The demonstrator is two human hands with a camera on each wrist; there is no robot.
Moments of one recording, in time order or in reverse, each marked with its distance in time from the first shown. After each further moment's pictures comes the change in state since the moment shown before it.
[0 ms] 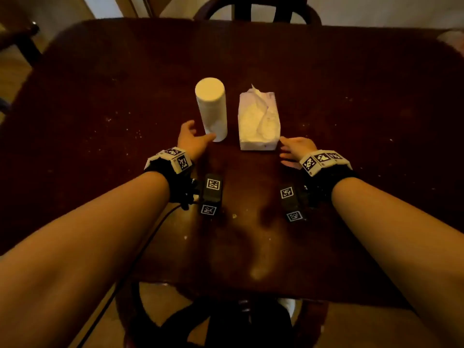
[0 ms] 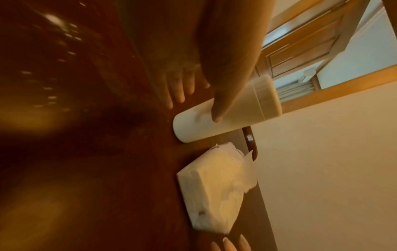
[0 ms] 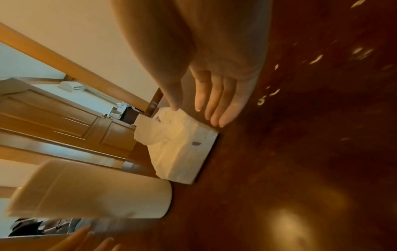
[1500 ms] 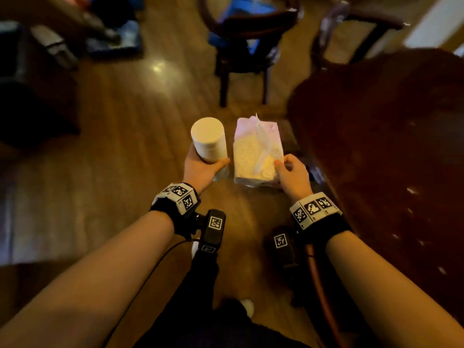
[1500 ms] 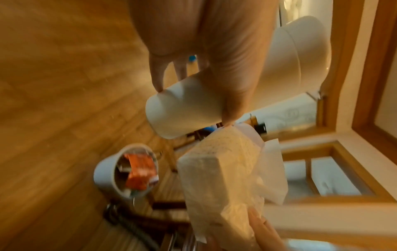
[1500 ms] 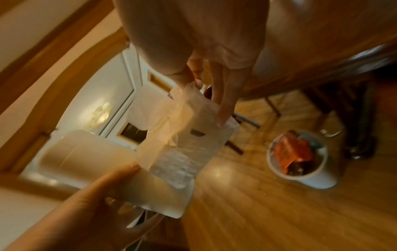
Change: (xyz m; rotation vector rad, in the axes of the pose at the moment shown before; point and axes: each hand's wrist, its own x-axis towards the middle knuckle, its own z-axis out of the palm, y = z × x) left_hand -0.432 -0.355 -0.368 -0.531 0.993 -0.106; right_hand -0.406 0.275 0.359 -0.895 -0.804 -0.792
